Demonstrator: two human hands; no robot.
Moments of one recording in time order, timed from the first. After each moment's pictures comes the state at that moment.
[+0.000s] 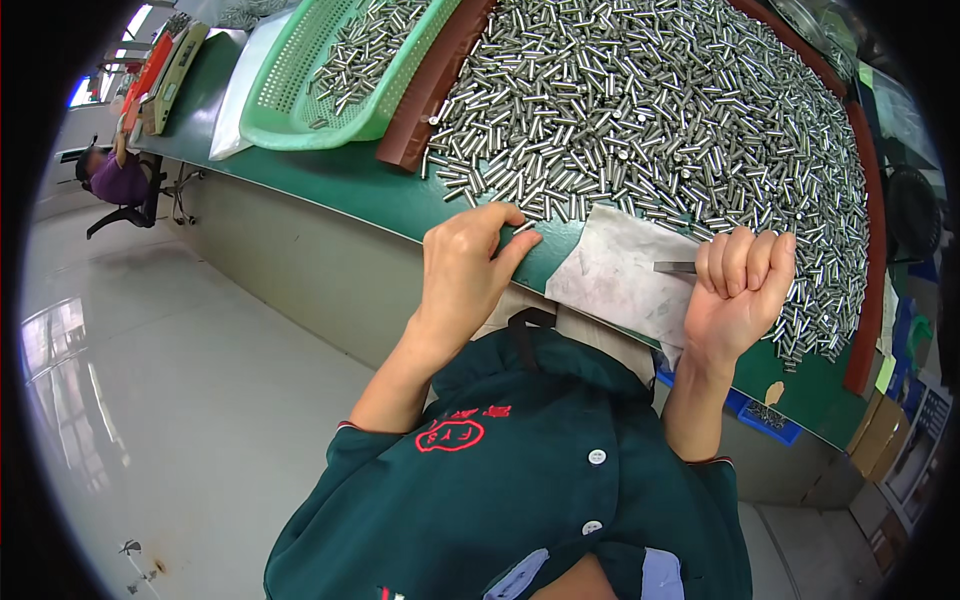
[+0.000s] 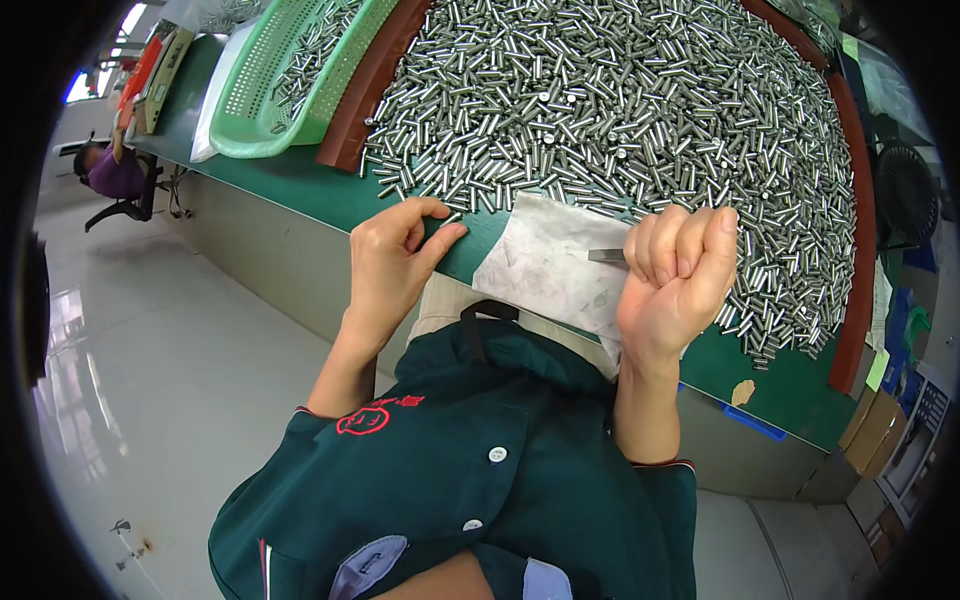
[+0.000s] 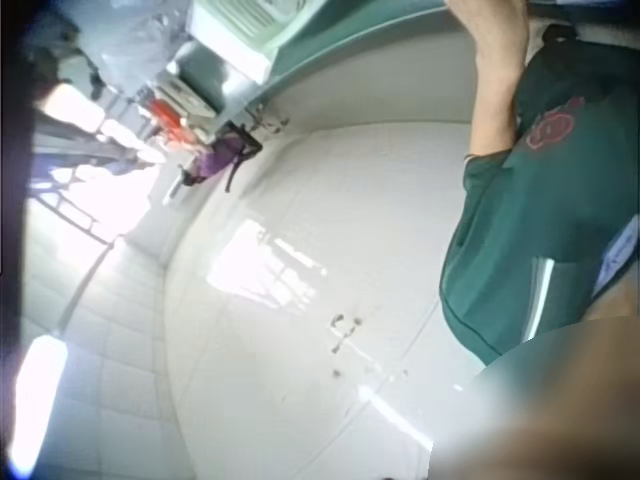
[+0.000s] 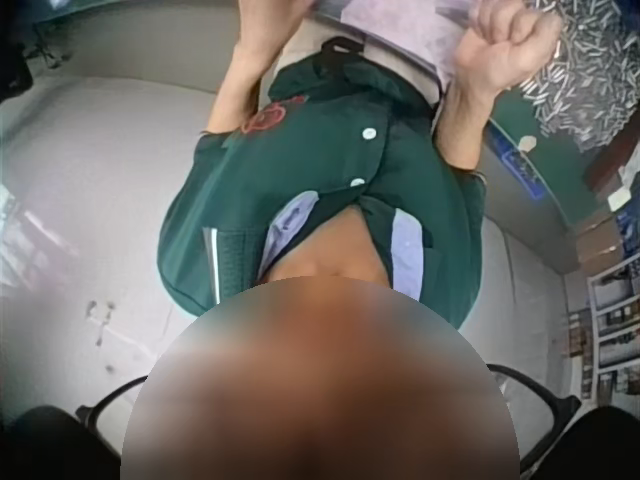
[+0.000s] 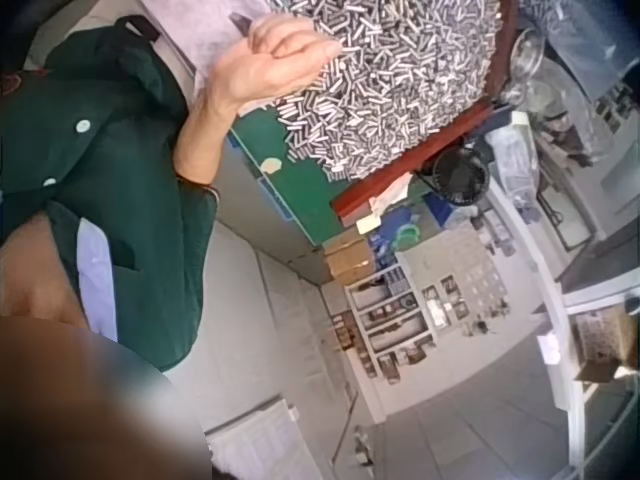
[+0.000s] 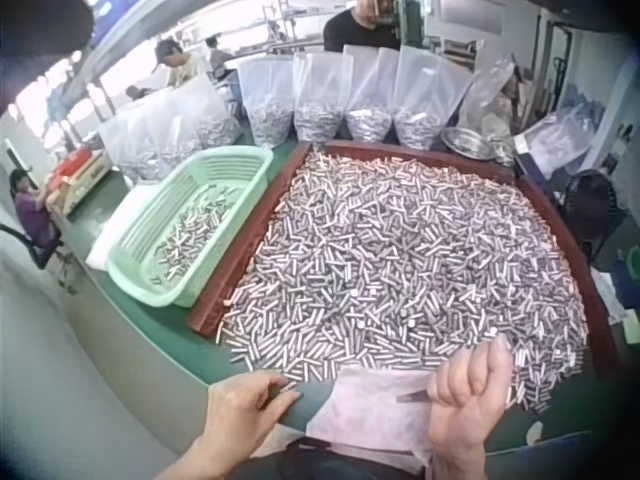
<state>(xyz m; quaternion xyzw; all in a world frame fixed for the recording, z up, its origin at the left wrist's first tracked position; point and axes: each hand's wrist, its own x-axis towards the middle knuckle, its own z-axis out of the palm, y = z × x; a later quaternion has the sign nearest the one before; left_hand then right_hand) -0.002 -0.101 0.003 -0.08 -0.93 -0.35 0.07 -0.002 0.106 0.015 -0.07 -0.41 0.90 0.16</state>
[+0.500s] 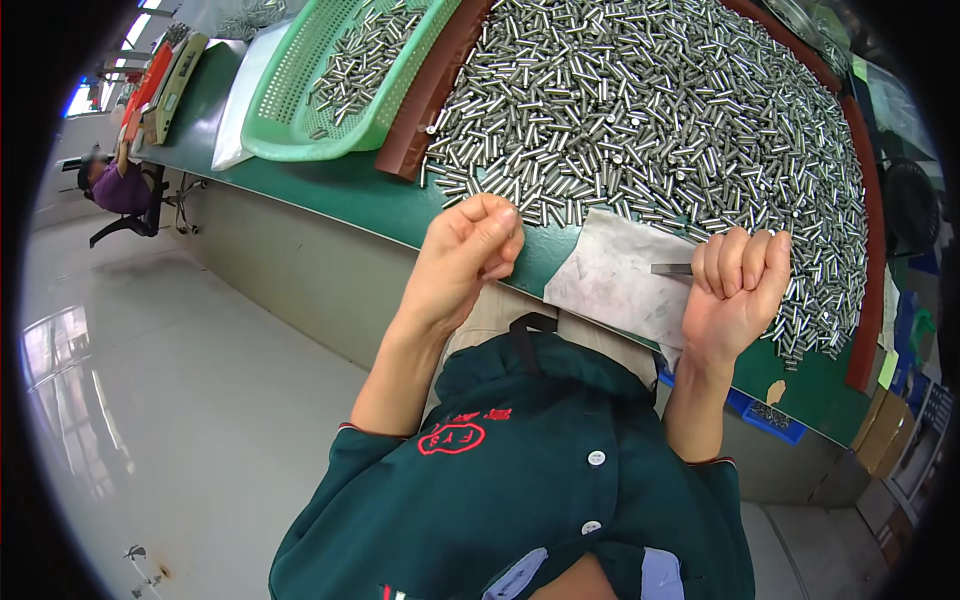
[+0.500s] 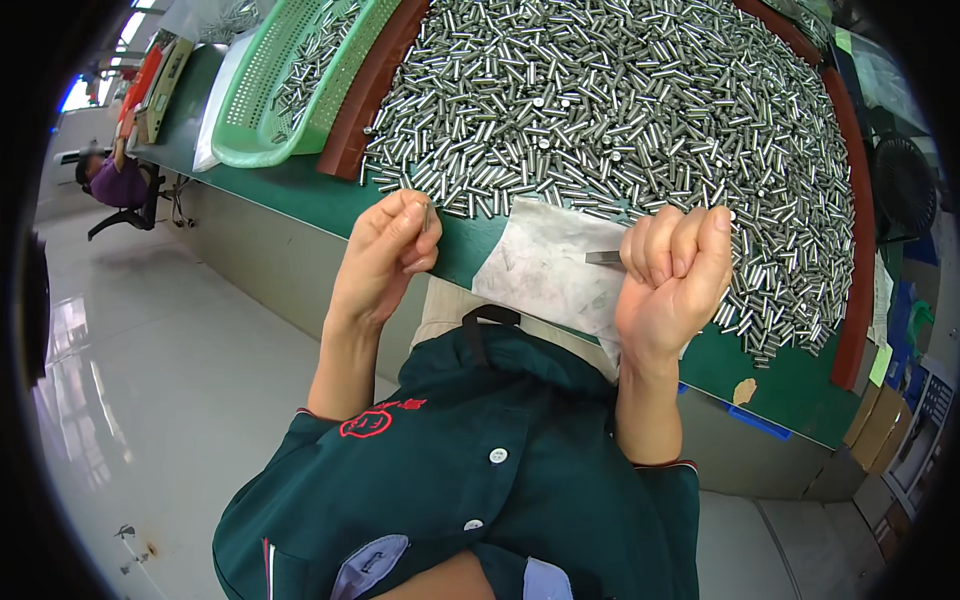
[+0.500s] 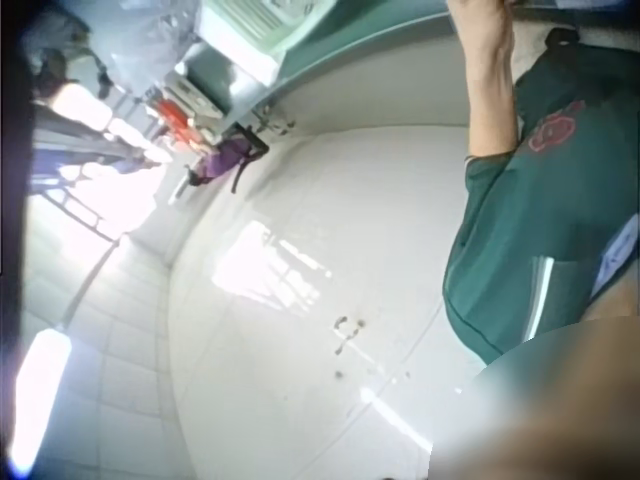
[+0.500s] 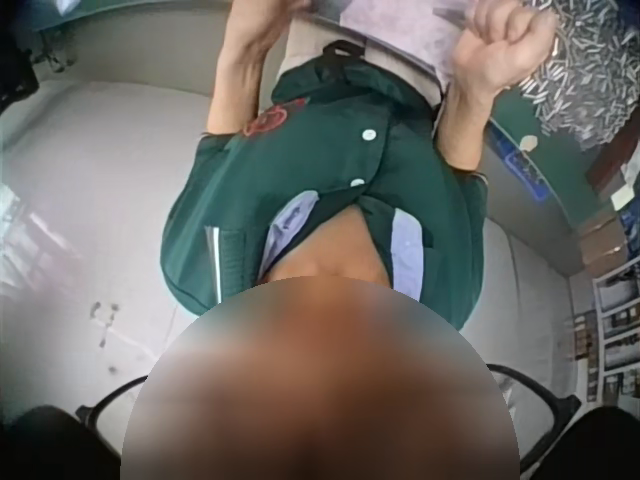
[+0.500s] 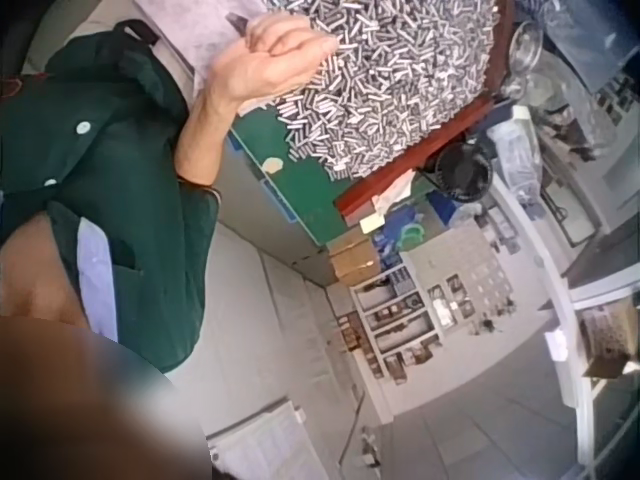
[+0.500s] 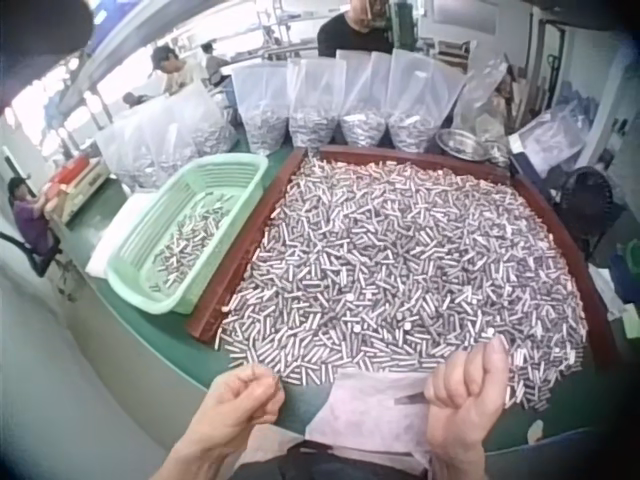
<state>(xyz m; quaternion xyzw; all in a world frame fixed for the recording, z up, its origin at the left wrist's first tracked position) -0.010 -0.111 0.002 0.06 -0.52 -0.82 -0.20 0.000 0.108 0.015 -0.06 -0.41 0.90 0.15</state>
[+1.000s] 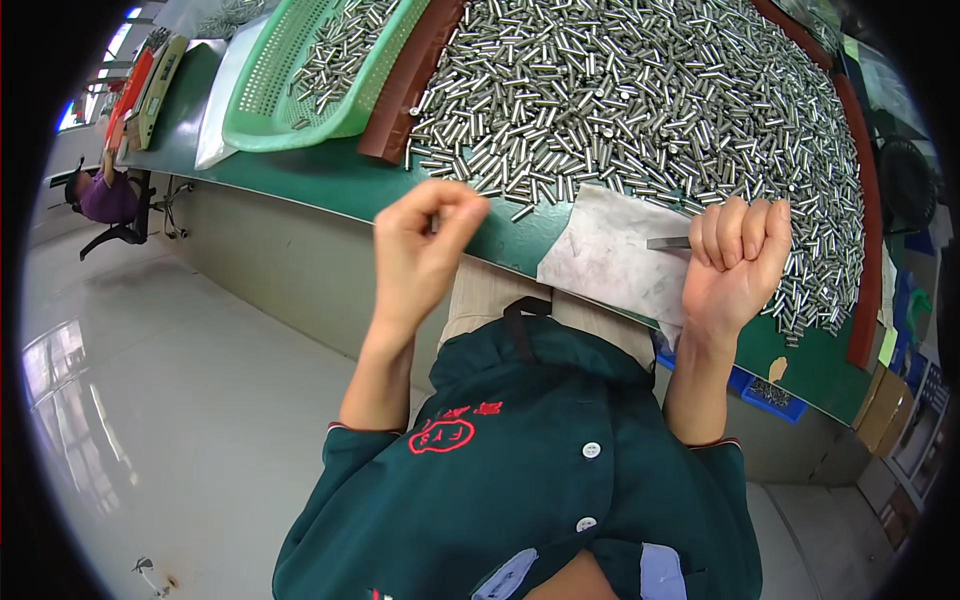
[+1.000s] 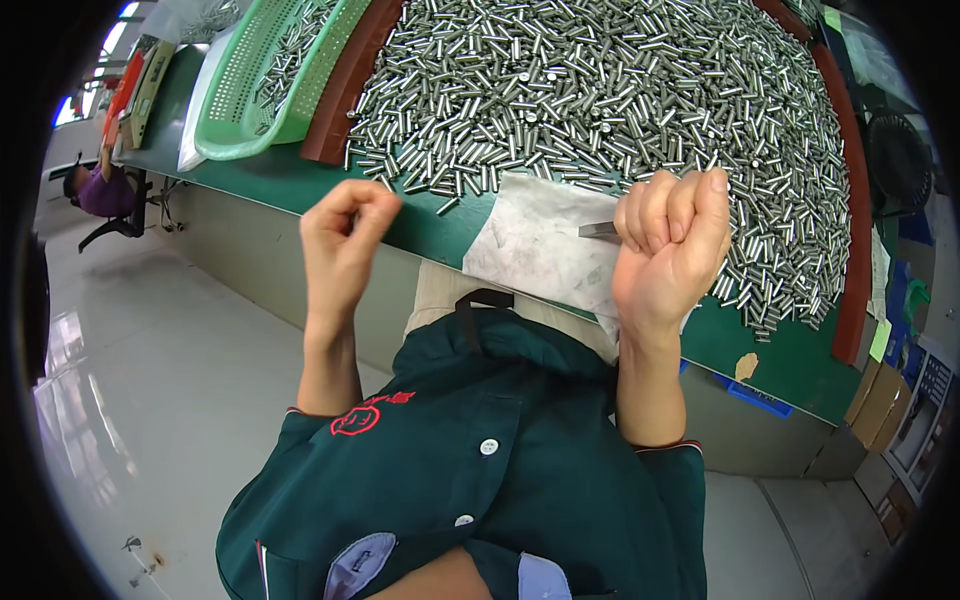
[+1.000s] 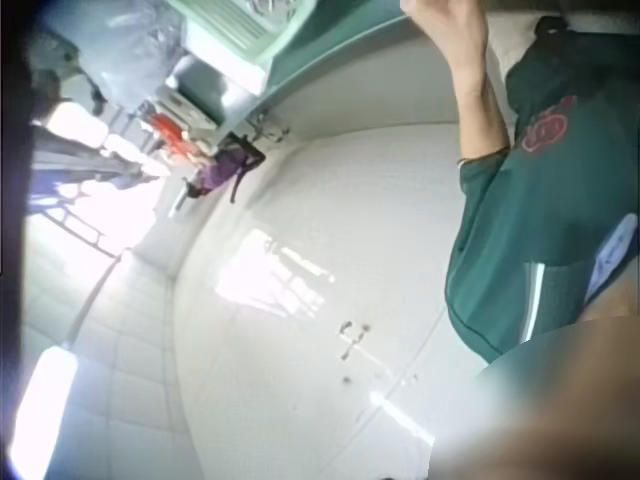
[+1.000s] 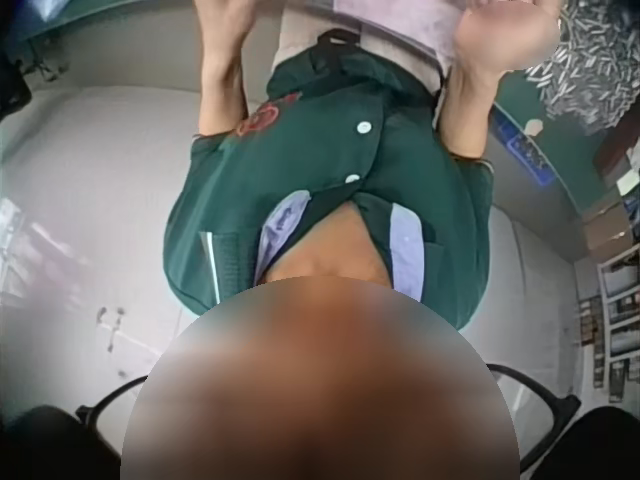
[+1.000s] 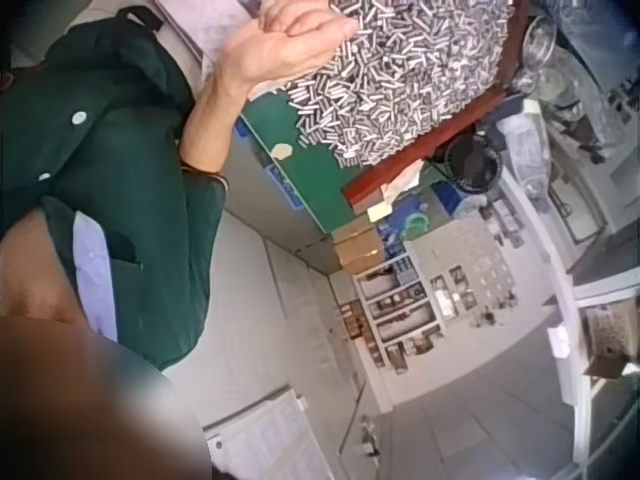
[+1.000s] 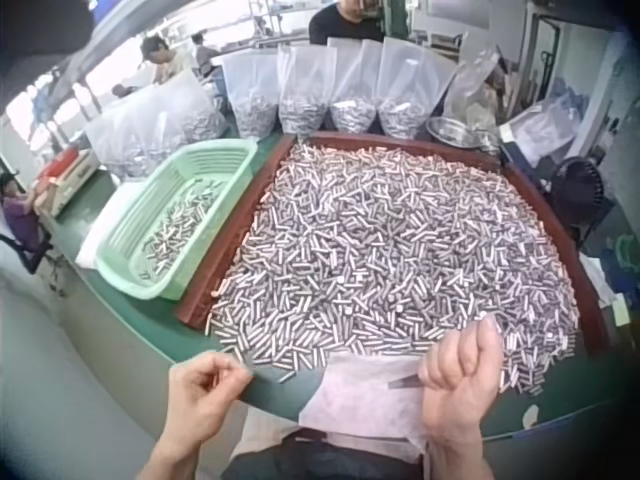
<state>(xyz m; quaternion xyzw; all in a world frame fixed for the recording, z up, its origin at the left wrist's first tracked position) -0.005 -0.121 0.009 0.01 -0.81 -0.59 0.03 -0.005 0.108 0.010 -0.05 -0.41 0.90 0.15</state>
